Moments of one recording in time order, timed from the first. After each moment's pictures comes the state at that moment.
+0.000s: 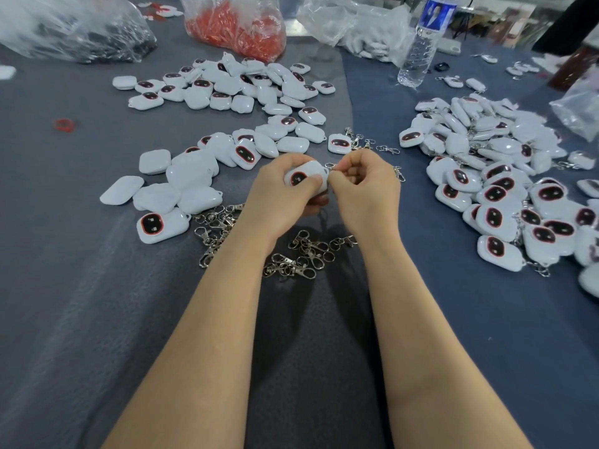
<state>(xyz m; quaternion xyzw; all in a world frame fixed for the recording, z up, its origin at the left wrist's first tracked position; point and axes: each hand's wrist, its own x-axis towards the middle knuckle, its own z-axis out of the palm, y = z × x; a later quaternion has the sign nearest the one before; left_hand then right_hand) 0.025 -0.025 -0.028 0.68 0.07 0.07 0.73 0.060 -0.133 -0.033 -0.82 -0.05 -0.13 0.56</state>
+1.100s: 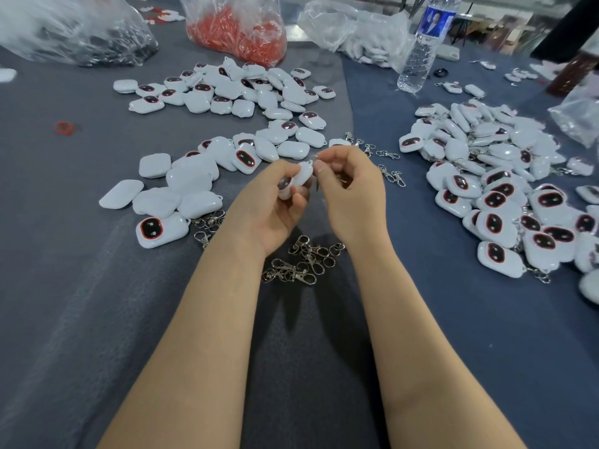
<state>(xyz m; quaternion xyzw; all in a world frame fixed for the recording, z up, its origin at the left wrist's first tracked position) 0.030 -0.014 -0.021 0.37 0.17 -0.06 0.91 0.052 -0.120 -0.030 -0.78 -0.12 -0.13 0.60</state>
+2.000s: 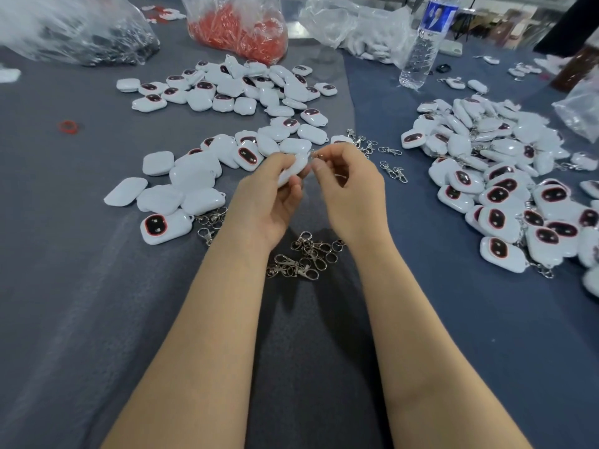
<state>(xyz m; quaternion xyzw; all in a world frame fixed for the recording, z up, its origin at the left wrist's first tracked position) 0.031 -0.015 -0.023 0.39 0.19 0.02 0.90 0.050 -0.119 -0.029 -0.81 -0.15 -0.14 0.54</state>
